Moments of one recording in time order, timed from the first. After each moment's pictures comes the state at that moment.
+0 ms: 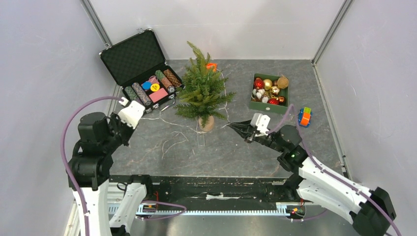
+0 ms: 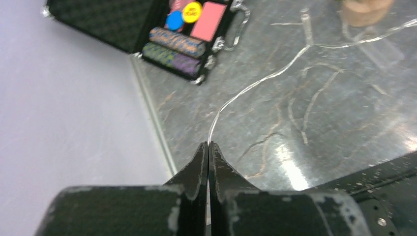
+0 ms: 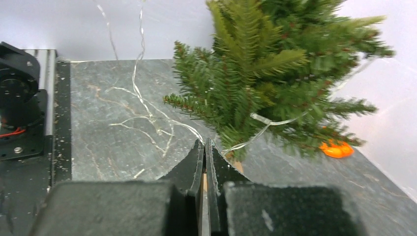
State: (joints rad) left arm 0.01 0.68 1.31 -1.18 0.18 0.61; right arm 0.70 0.77 0.42 0.52 -0.42 -0.17
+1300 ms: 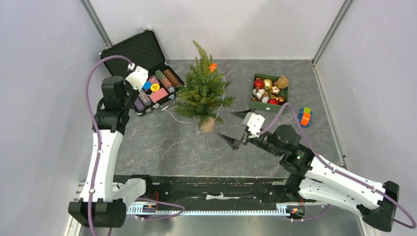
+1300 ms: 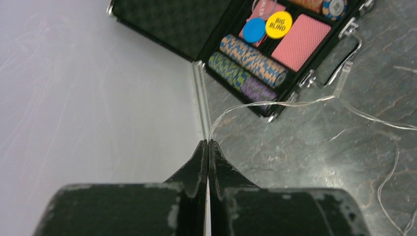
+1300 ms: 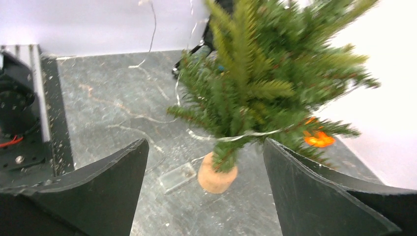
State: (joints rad) left arm 0.00 0.99 1.18 -0.63 -0.18 0.62; right arm 0.97 0.77 0.60 0.25 -0.10 -0.26
